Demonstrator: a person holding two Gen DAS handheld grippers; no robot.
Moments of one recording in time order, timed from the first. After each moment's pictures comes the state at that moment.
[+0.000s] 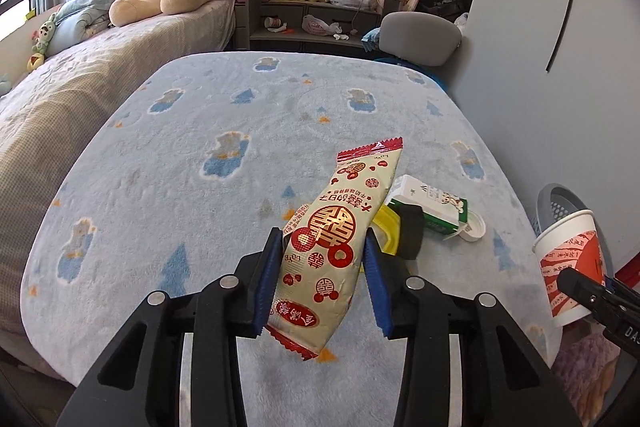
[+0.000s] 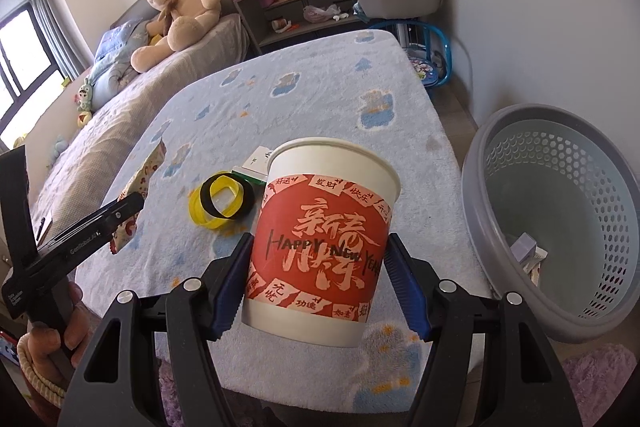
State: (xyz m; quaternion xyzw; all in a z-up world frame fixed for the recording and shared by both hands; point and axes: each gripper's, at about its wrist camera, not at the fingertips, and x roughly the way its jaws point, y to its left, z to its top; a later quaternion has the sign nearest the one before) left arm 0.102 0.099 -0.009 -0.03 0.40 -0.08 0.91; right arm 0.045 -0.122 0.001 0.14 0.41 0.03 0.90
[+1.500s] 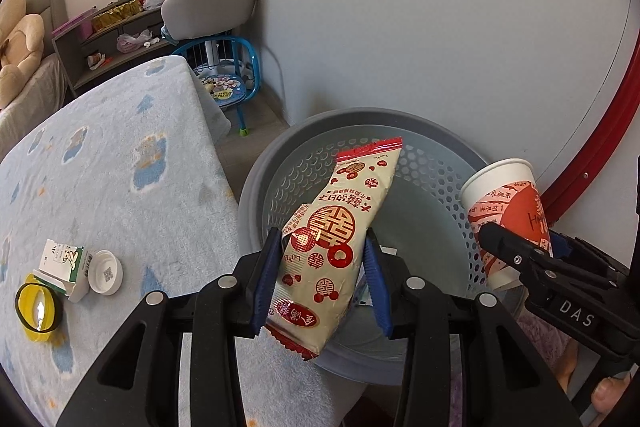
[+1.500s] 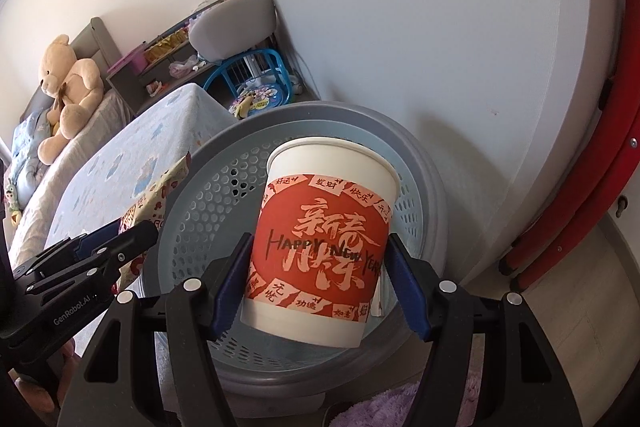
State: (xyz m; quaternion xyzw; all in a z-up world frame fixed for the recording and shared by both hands) left arm 0.084 -0.230 -0.032 0.11 0.42 -0.29 0.85; right arm -0.017 -0.356 -0.032 0.22 0.38 -0.15 0.89
